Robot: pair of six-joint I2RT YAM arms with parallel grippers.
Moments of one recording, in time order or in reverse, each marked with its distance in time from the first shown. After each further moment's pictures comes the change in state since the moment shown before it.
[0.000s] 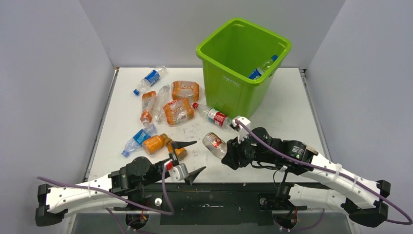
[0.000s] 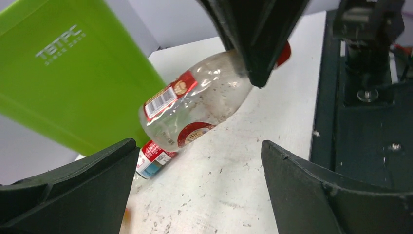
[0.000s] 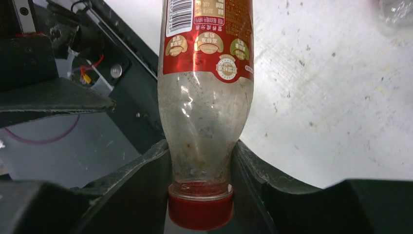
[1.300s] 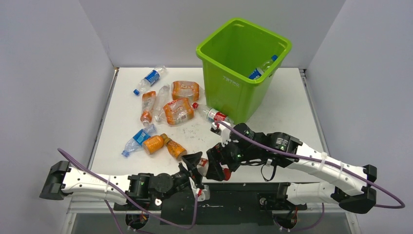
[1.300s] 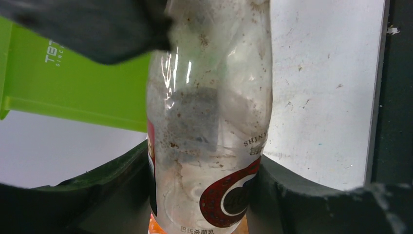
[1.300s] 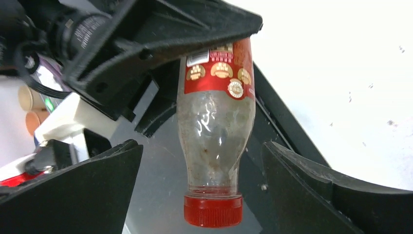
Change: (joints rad) left arm -0.350 0.243 -0.074 0.095 -0.512 0.448; right arm 0.085 0.213 0.196 -0.139 -0.238 0.052
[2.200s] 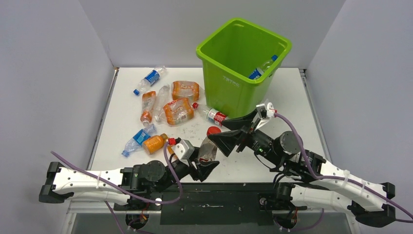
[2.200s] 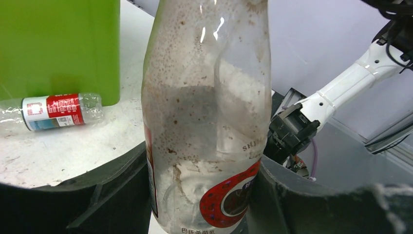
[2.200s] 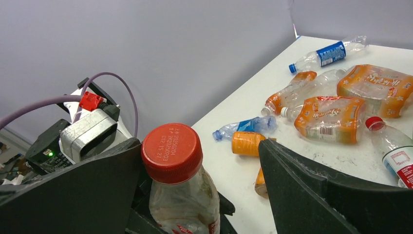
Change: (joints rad) left arm 0.058 0.021 0.274 -0.058 0.020 -1.103; right arm 0.000 -0.347 -0.271 0.860 0.411 -0.058
